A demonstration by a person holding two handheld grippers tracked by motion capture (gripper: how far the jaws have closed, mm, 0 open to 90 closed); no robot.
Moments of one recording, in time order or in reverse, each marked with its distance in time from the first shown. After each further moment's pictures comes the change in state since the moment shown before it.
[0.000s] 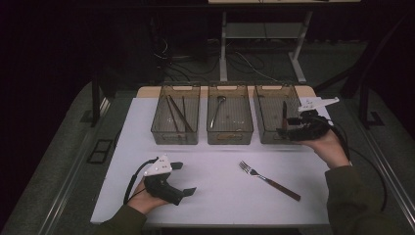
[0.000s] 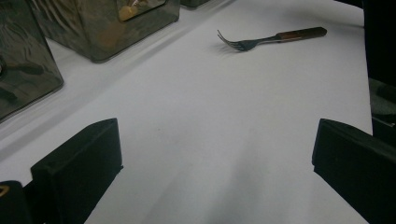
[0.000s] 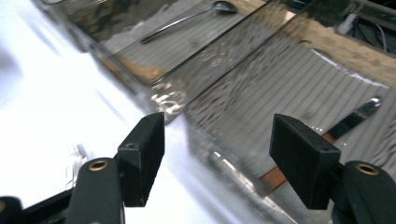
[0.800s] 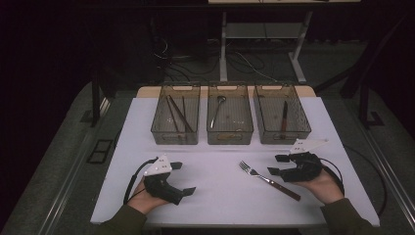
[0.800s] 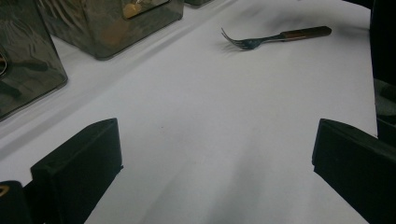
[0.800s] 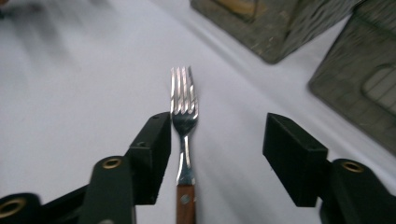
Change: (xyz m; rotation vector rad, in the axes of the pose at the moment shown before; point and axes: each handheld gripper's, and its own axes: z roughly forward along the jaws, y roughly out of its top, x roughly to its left) left arm 0.001 -0.001 0.000 0.009 0.010 0.002; right arm 0.073 -0.069 0.003 0.037 0.148 -0.071
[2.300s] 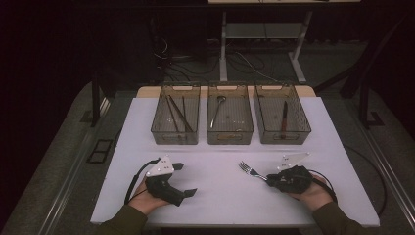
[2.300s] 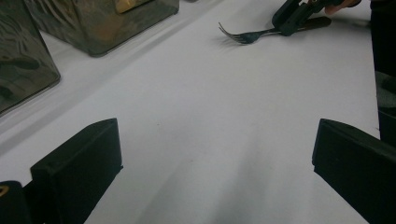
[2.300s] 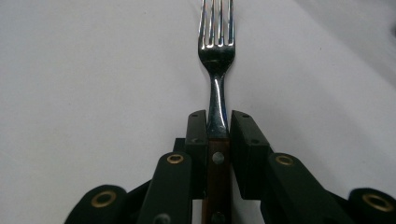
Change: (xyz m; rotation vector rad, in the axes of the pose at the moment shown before) left arm -0.003 0.000 0.003 0.017 -0.004 0.017; right arm 0.013 -0.026 0.031 0.153 0.033 -0.097
